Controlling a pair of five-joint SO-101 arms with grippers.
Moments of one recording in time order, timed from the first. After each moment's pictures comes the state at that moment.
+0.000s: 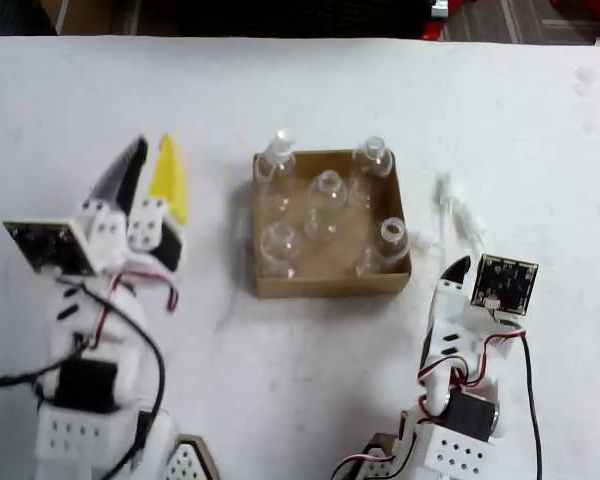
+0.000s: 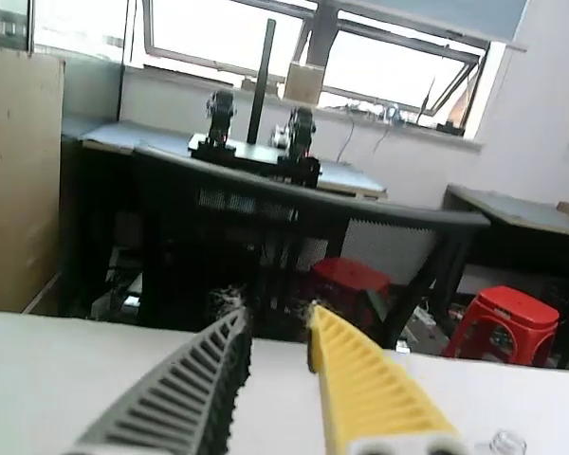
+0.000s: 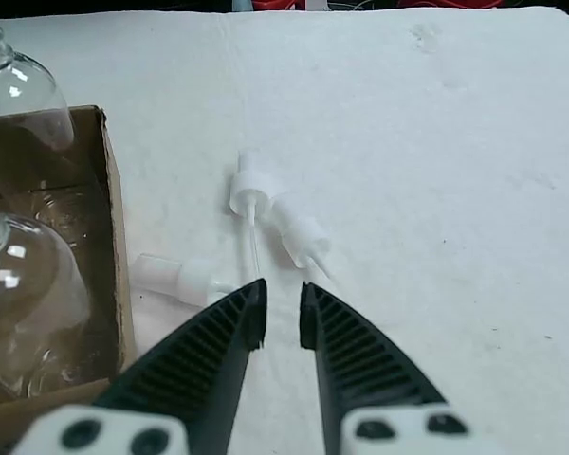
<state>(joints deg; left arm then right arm) 0.8 -80.1 66.9 22.7 13.7 15.6 -102.9 96.4 39.6 8.7</state>
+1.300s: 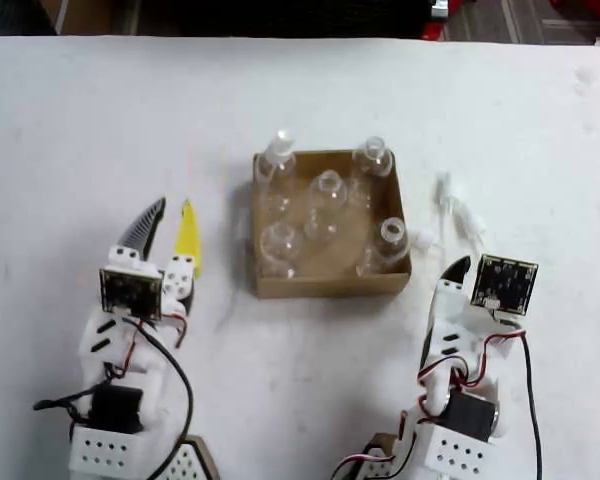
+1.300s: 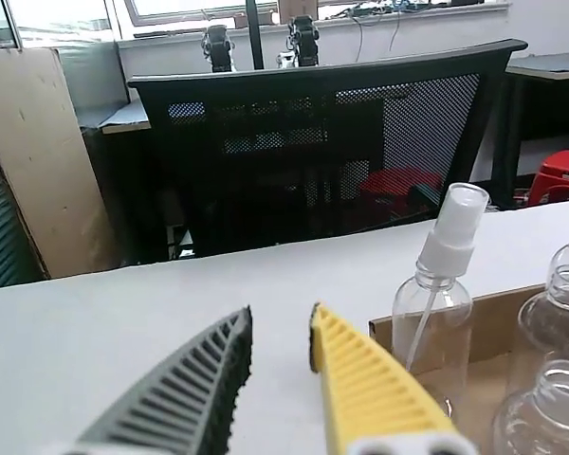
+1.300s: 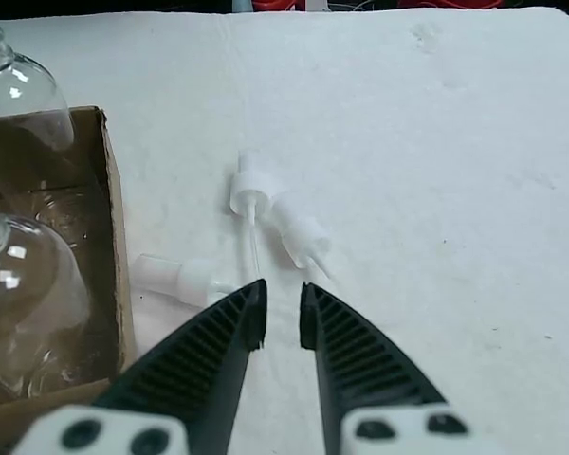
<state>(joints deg) 0.7 -104.0 96.9 21.1 -5.1 15.6 -102.9 96.4 39.6 8.7</state>
